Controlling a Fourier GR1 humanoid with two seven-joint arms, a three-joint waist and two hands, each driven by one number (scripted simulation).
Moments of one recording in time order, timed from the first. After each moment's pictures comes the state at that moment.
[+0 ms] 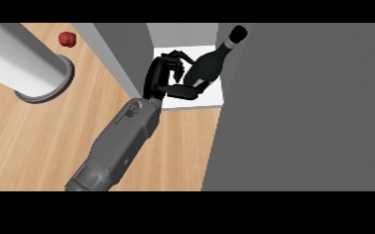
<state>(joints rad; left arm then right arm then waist) -0.79 0.00 -0.25 -0.66 0.35 0.28 -0.42 0.20 -0.60 0.67 -2.51 0.04 -0.61 0.15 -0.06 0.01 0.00</state>
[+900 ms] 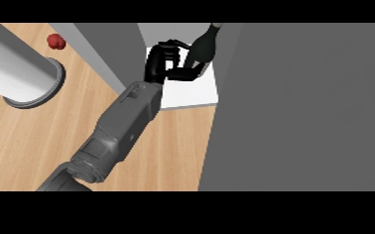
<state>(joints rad) -1.03 0.00 -0.20 -0.29 0.45 0.34 -0.45 0.25 -0.60 0.67 -2.50 0.01 -0.56 0.06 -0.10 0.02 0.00</state>
